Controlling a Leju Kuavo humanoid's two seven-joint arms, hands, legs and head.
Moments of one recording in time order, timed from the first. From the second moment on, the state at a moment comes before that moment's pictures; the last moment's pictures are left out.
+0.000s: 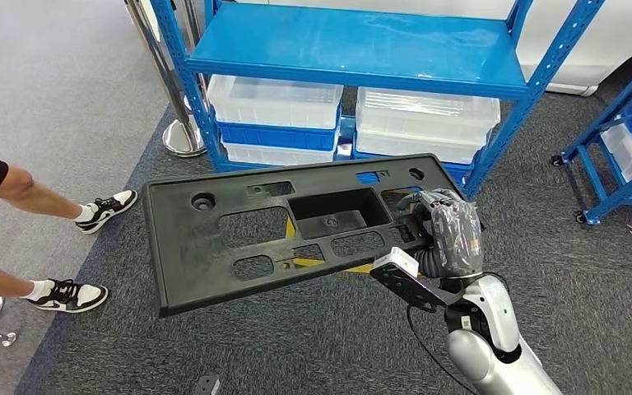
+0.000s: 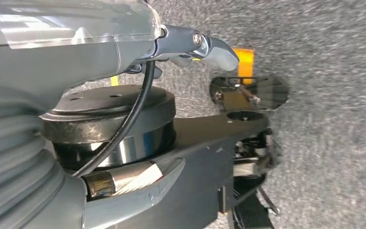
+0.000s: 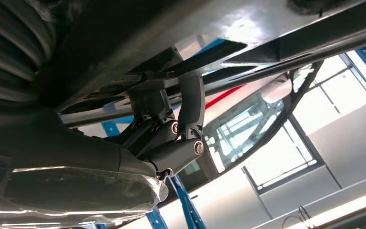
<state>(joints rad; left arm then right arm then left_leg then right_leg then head) -0.03 -0.12 -0.40 -0.31 0.46 0.20 0.05 -0.34 -0.20 0.61 -1.55 0.86 -0.48 -0.07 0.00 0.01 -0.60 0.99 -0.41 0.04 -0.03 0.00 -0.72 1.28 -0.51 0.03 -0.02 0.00</state>
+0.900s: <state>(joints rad) -0.02 -0.12 -0.43 -0.31 0.48 0.22 0.03 -0.35 -0.19 0.61 -1.55 0.84 -0.46 -0.06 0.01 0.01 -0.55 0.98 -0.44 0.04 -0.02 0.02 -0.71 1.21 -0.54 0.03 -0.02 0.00</state>
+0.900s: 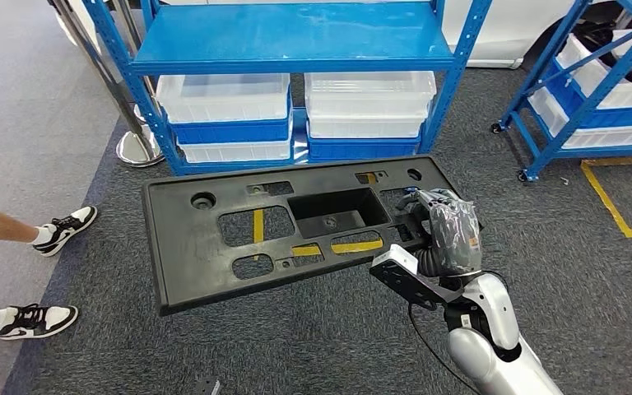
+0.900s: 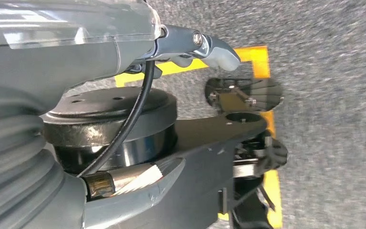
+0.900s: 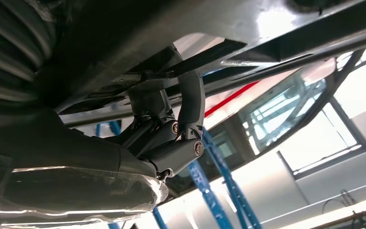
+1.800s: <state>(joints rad) -0.02 -0.11 -0.43 -0.30 0.51 0.23 0.02 -0.37 -0.19 0.61 -1.53 0.87 -0.45 -0.05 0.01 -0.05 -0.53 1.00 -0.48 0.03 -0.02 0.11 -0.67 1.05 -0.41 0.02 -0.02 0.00</state>
